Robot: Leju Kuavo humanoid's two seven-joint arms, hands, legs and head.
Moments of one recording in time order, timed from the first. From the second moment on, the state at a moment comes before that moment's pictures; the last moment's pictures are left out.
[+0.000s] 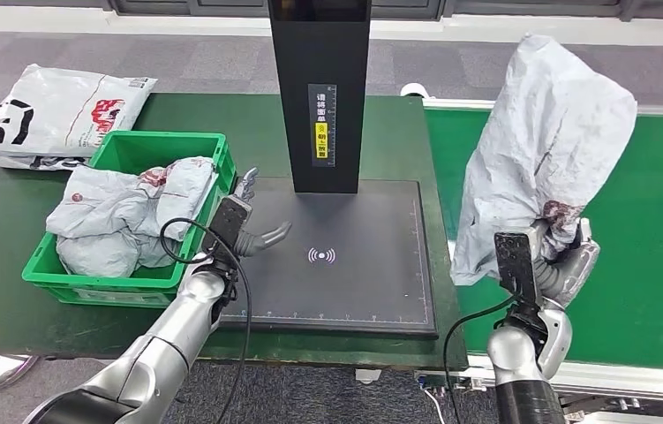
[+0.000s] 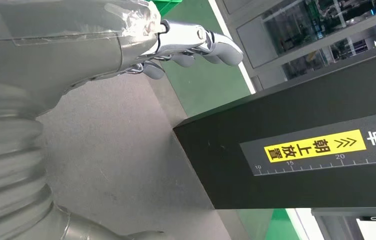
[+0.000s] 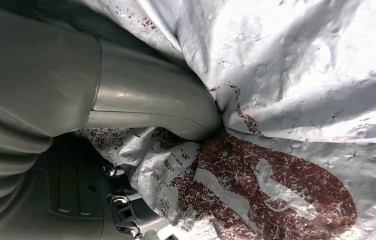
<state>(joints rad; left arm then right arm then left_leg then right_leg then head) -0.64 -0.19 -0.21 -0.68 -0.17 0.22 -0.50 -0.21 0.13 -0.02 -1.27 0.82 -0.60 -0.24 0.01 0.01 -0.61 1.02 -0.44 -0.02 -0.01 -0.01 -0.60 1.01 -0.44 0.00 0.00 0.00</state>
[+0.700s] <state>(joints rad) -0.67 -0.20 -0.20 -0.65 -0.13 0.24 -0.50 -0.25 0.15 0.19 -1.20 0.82 -0.40 -0.16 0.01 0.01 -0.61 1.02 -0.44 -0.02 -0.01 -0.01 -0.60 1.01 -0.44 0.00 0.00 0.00</state>
